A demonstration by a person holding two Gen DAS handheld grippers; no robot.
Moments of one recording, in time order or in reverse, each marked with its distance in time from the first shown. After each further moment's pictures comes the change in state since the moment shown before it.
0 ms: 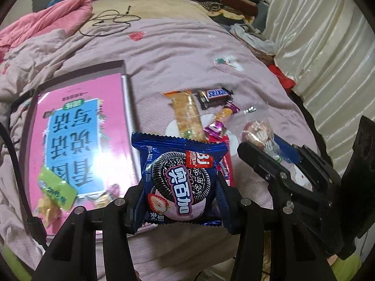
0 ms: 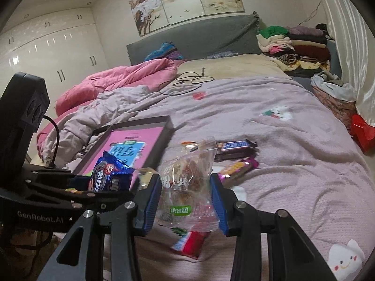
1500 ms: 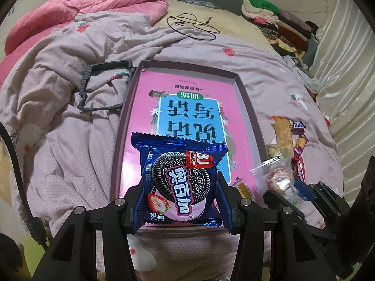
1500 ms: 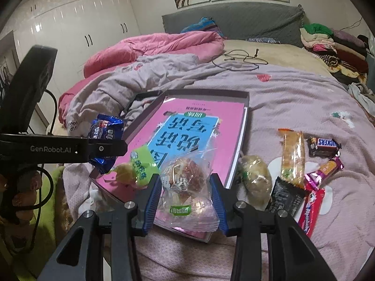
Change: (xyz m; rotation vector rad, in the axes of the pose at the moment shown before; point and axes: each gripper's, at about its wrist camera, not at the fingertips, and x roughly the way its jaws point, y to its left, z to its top) left arm -0.049 0.155 -0.034 -0.243 -0.079 0.161; right arm 0.065 0.129 -0.010 -0.153 0.169 0.121
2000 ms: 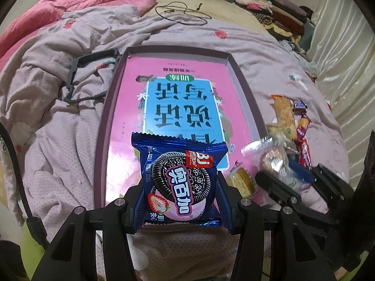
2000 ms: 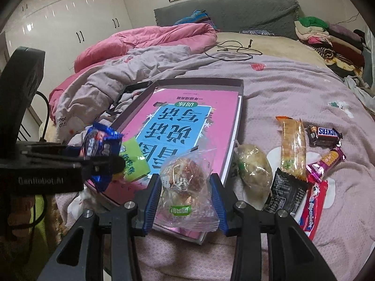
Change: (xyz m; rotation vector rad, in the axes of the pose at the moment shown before) left arm 0.022 -0.016 -0.013 0.064 0.064 0.010; right arm 0.019 -0.005 -0.004 0.021 0.035 -0.046
